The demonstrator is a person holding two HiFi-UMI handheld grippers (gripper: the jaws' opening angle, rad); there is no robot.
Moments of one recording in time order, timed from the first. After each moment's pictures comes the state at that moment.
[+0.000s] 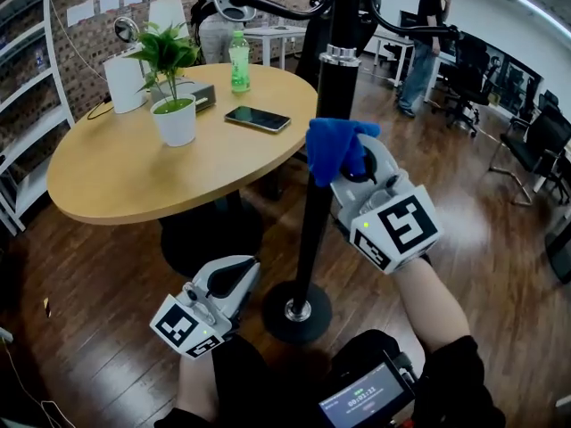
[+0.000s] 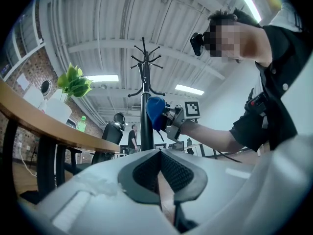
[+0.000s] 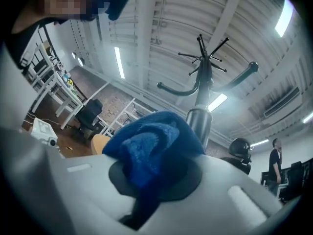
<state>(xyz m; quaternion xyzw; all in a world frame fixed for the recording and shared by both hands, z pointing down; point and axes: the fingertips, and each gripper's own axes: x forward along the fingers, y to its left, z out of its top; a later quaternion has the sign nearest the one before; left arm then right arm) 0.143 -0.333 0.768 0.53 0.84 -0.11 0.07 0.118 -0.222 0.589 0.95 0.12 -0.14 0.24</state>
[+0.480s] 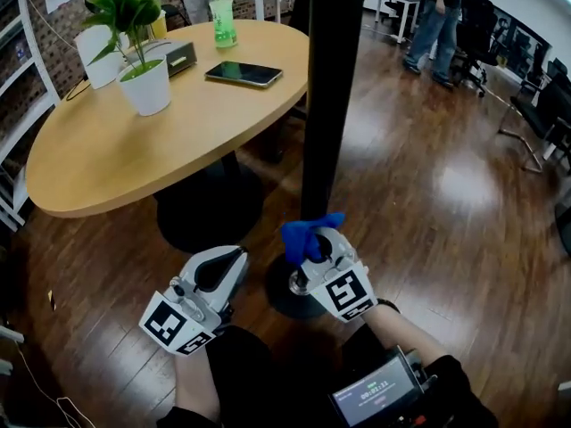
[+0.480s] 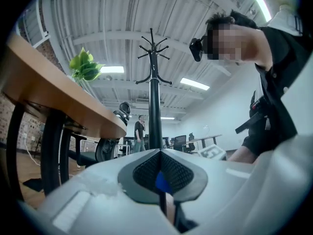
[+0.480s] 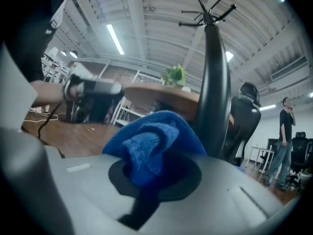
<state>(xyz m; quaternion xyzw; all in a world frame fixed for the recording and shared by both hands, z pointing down) 0.159 -0.322 0.819 0.55 0.83 -0.06 0.05 0.141 -0.234 0.896 0.98 0.10 0.06 0.16</state>
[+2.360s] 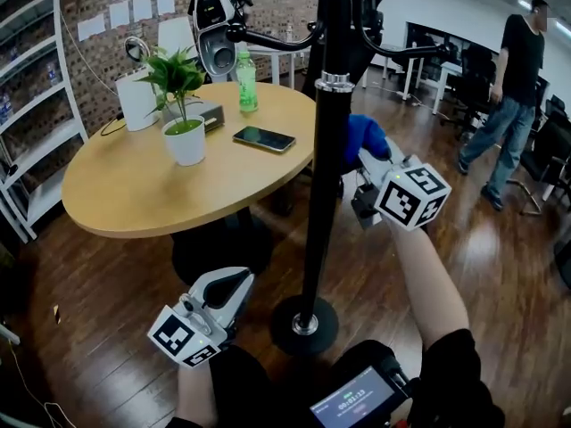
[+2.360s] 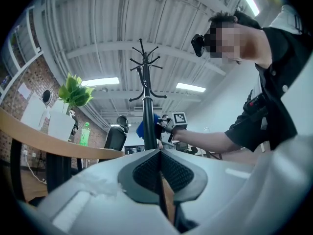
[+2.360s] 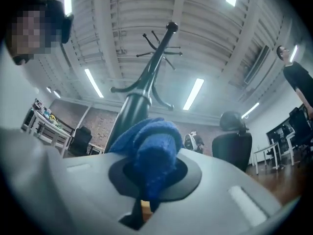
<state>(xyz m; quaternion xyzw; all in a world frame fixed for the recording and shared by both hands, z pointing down) 0.149 -0.345 0.747 0.55 0.83 -0.12 0.05 0.104 -0.114 0.577 0.97 0.11 -0.20 0.05</state>
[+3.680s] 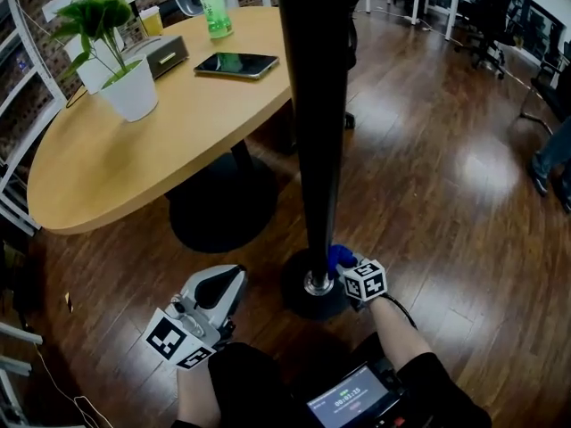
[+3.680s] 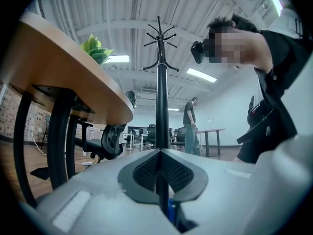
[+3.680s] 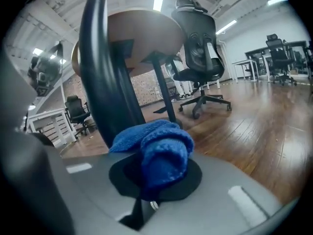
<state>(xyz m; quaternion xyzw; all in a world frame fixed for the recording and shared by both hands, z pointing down) 0.175 -0.313 0.867 0.57 0.82 0.00 0.02 0.108 -0.136 1.205 0.95 0.14 0.20 -0.20</state>
